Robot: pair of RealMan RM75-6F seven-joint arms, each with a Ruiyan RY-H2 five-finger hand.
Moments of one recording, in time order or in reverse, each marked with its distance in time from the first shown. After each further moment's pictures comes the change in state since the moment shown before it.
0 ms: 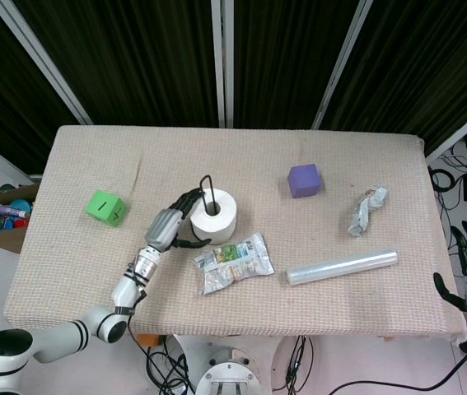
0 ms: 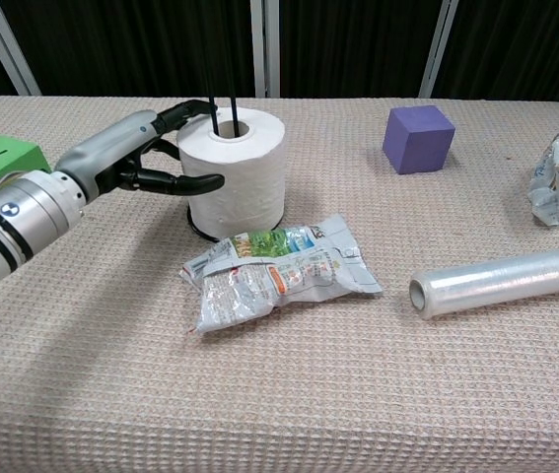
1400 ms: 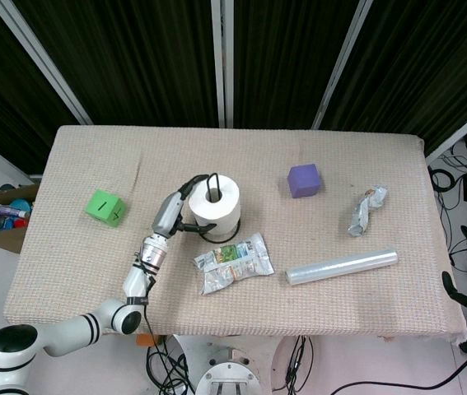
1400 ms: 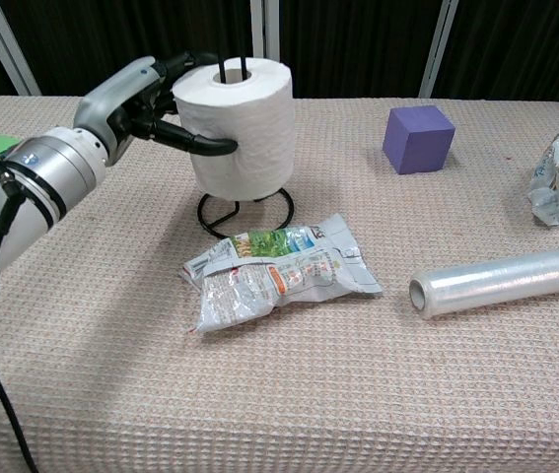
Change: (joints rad) left arm -0.043 -0.010 -0.138 -0.086 -0.077 0.016 -0.181; right arm -0.008 0.006 0.013 0.026 0.024 -0.005 0.045
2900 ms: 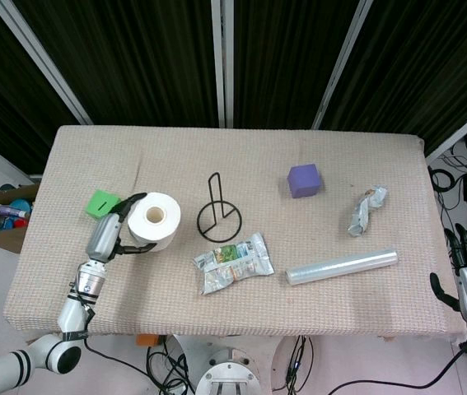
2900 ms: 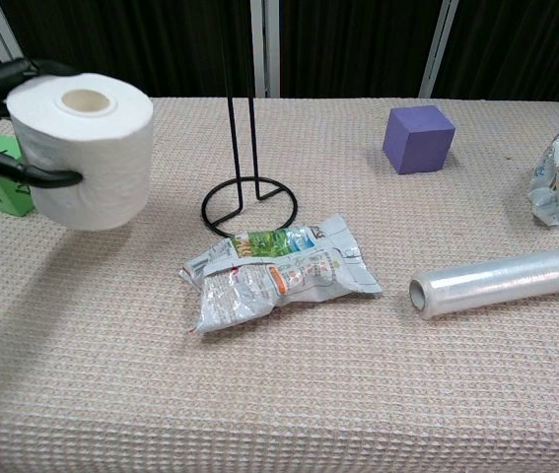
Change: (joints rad) left arm 0.279 0.273 0.174 -0.232 0.074 0.164 0.178; right arm 0.009 -0.052 -0.011 0.016 -0.015 -0.014 -0.064
